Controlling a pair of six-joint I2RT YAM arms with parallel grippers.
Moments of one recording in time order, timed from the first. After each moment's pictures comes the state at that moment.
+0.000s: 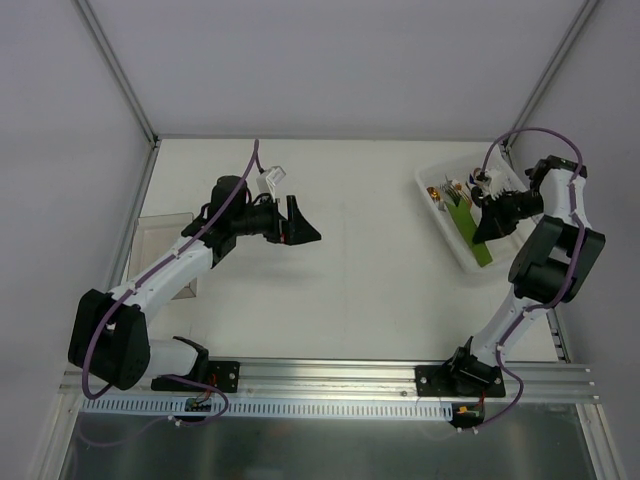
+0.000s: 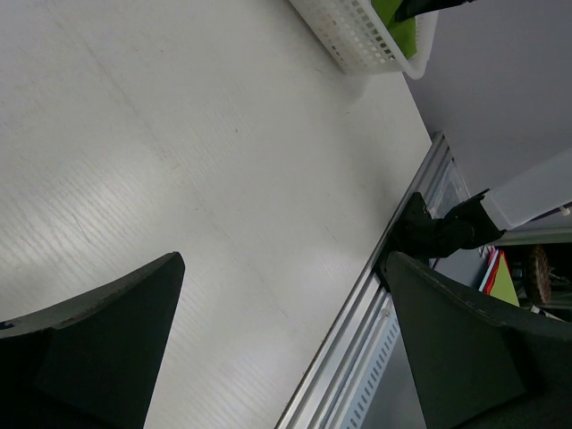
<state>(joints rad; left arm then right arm) -0.41 1.30 0.87 -0.03 0.70 -0.52 -0.39 1.92 1.65 -1.41 -0.62 -1.12</state>
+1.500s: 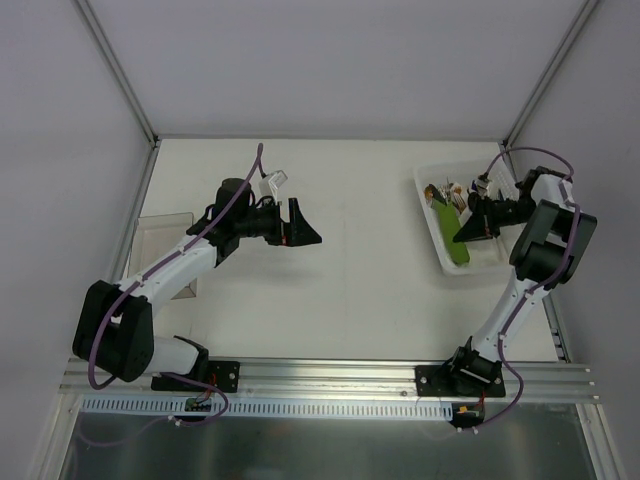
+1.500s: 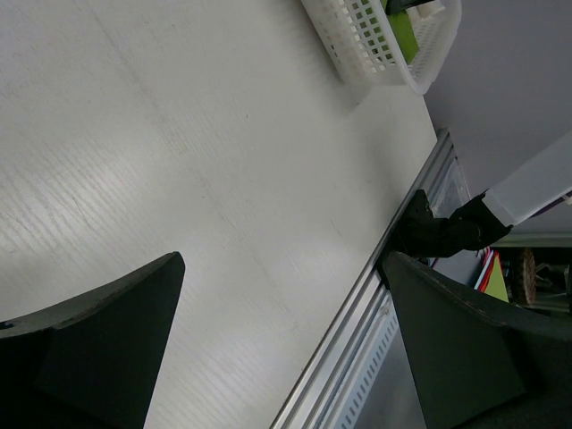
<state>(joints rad) -0.41 1.35 0.85 -0.01 0.70 -0.54 -0.41 2.16 1.68 -1.46 -0.89 -0.83</state>
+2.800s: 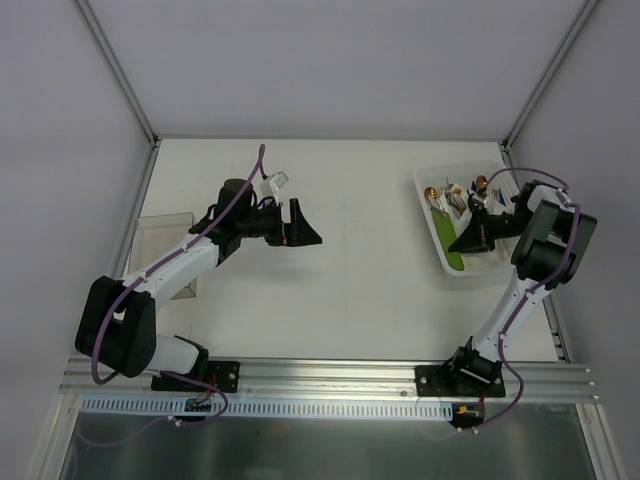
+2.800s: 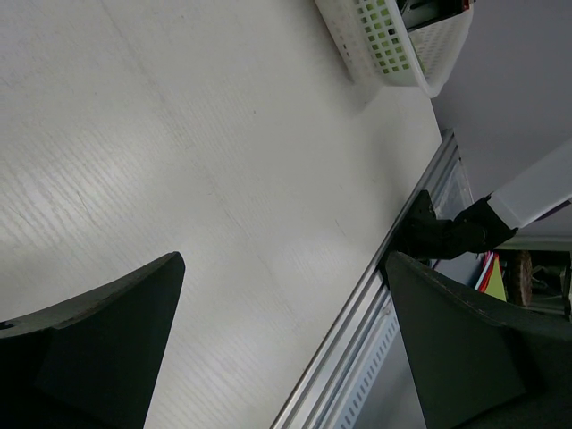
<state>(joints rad) -0.41 1.37 0.85 -0.01 0.69 -0.54 -0.43 2.15 1.54 -1.42 -0.92 -0.73</state>
